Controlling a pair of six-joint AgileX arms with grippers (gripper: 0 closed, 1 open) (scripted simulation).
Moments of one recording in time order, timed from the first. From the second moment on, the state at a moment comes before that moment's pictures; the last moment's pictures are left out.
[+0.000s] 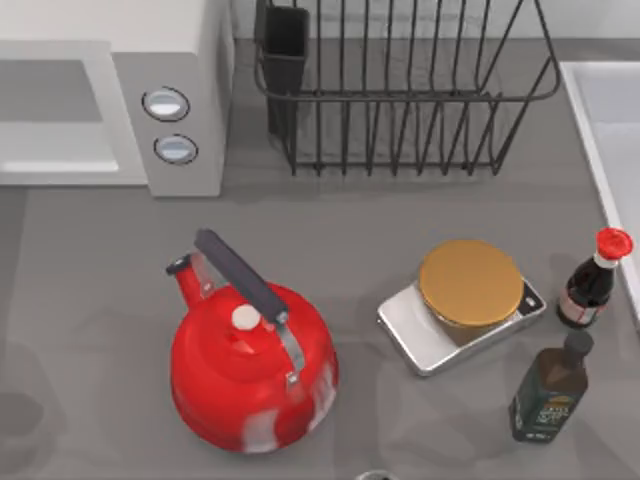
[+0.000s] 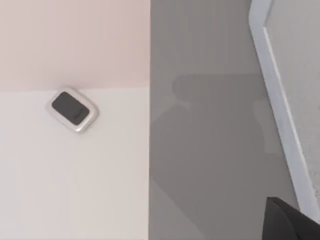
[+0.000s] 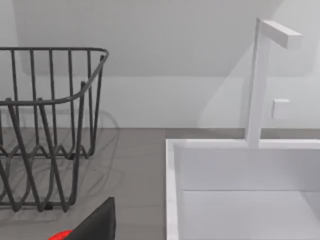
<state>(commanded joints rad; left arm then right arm) 0.92 1.50 1.15 -0.66 0.57 0.80 0.00 0.00 0.00 0.00 0.00 0.00</state>
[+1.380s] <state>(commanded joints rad) 1.03 1.81 1.04 -0.34 0.66 0.90 0.00 0.00 0.00 0.00 0.00 0.00</state>
